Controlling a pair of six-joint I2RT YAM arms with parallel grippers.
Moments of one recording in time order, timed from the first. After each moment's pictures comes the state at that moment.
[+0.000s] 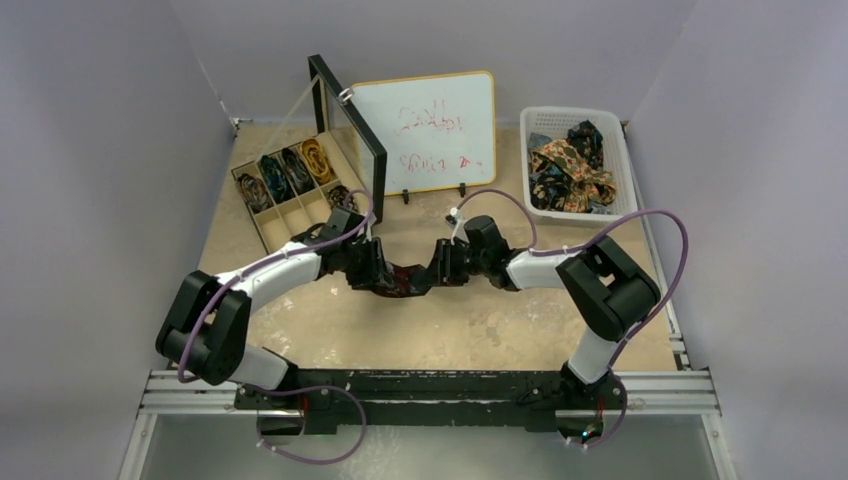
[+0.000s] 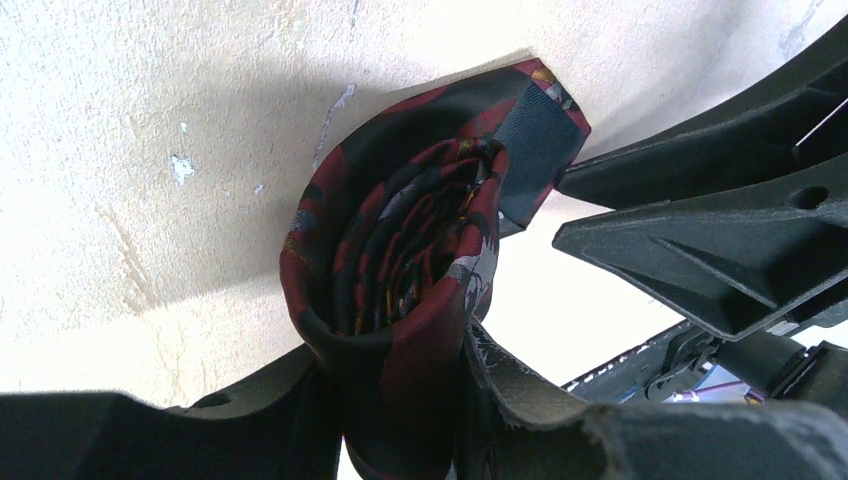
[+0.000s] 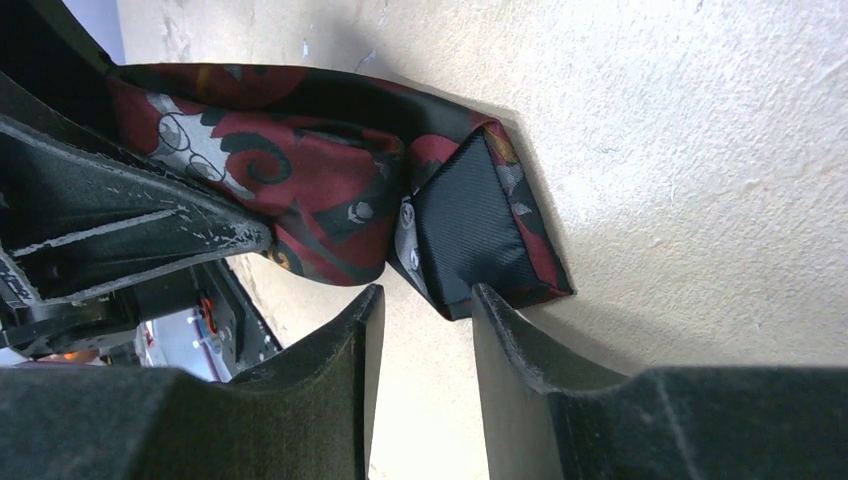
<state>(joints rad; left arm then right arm) -0.47 1.44 0.78 -0.39 0.30 -0.65 0.63 1.73 0.72 0.30 -0.51 0.72</state>
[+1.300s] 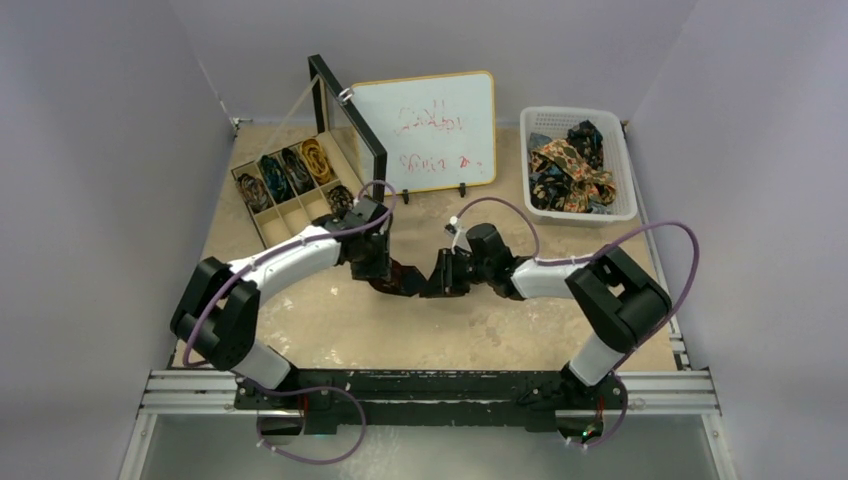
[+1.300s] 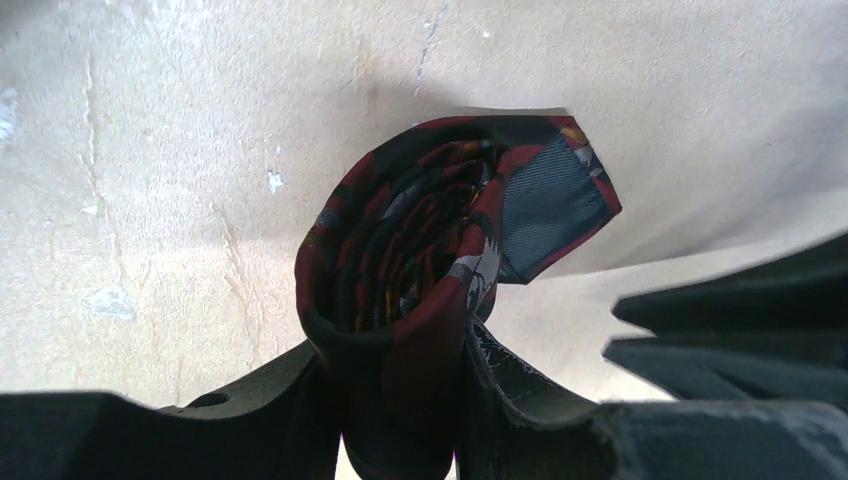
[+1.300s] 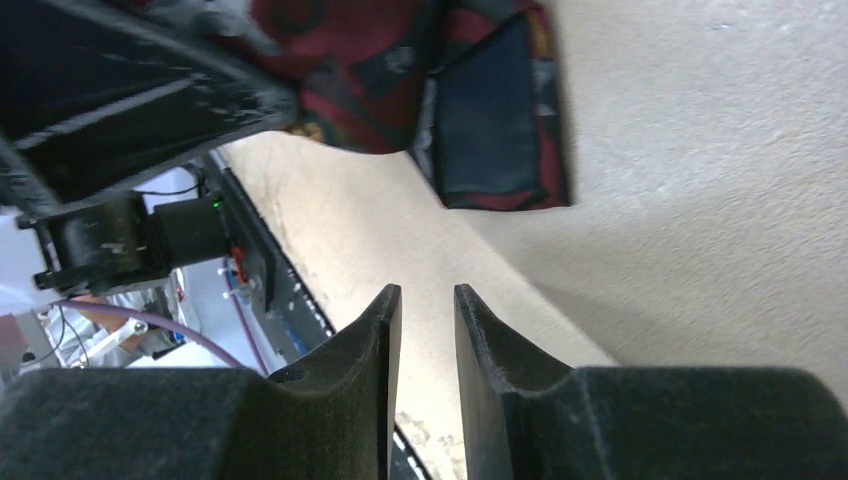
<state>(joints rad) -0.57 1.51 0.96 -0.61 0.03 -0.62 0.67 1.68 0.65 0.31 -0.57 0.77</state>
